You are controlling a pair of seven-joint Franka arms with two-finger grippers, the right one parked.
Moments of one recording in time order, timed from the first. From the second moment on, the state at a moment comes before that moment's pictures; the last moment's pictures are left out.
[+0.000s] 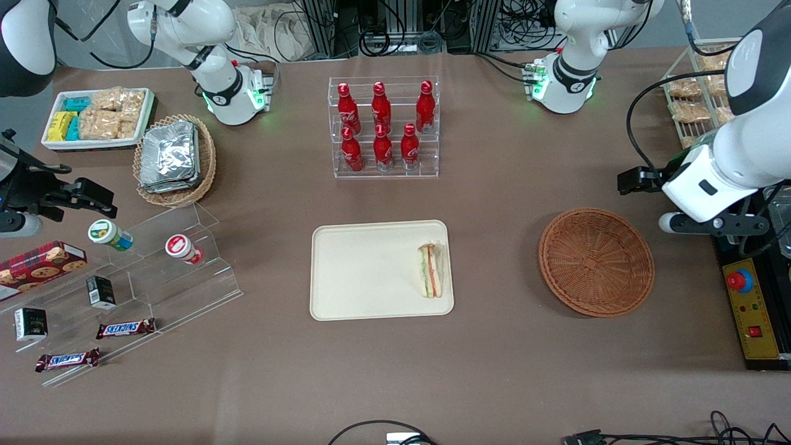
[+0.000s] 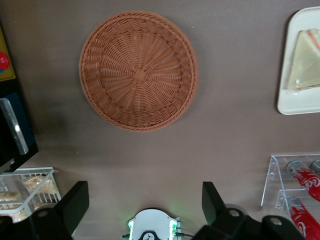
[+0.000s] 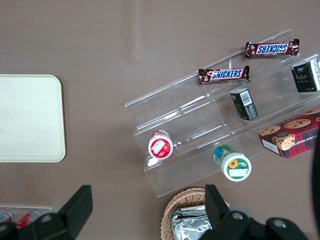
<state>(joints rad) 0.15 0.21 -0.35 -1.38 0.08 1.32 -0.13</state>
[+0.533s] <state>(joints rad) 0.19 0.06 -0.34 -1.66 0.08 1.44 -0.12</state>
